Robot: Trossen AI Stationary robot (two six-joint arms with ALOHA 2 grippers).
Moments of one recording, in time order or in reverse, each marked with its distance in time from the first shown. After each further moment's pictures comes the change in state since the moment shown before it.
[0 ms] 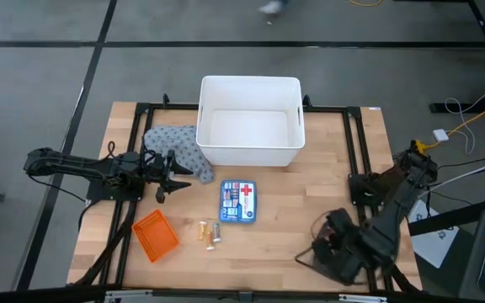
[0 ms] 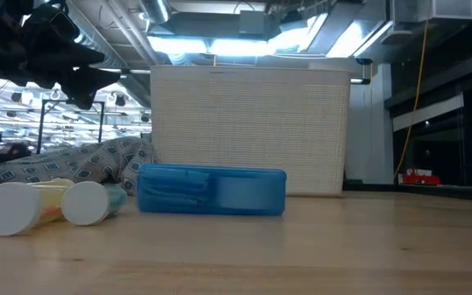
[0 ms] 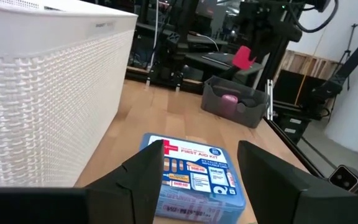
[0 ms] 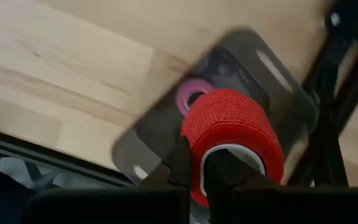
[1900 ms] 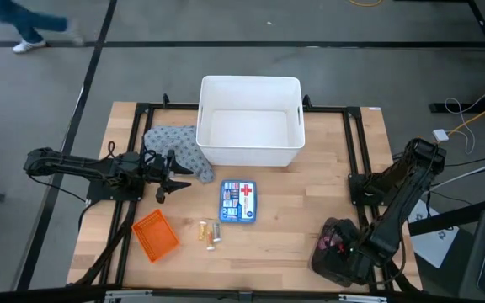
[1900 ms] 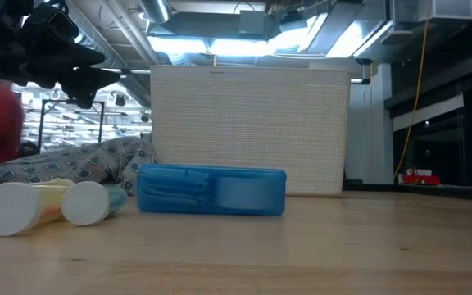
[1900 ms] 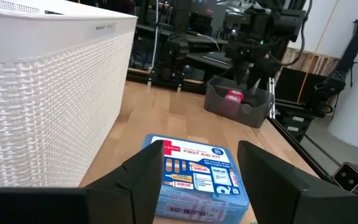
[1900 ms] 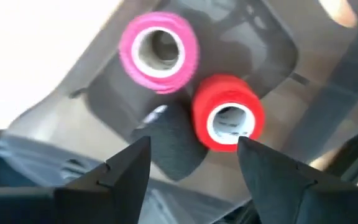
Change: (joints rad) left arm 0.000 0.000 0.000 0.002 -0.003 0.023; right arm 0.119 -0.164 -0.529 0.537 -0.100 0.154
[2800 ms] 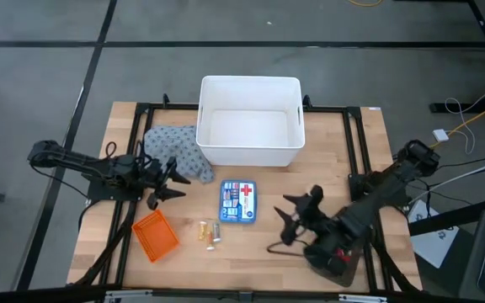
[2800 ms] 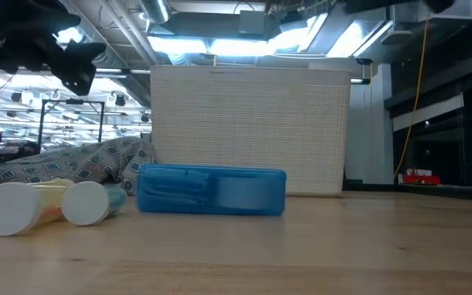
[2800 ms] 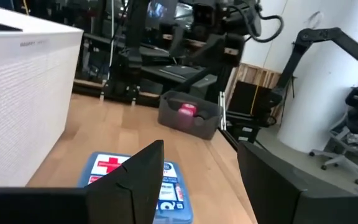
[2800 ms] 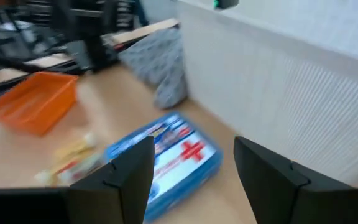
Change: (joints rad) left arm -0.156 0.000 0.000 0.103 0.018 -0.052; right arm -0.304 0.066 0.133 0.306 1.139 -1.144
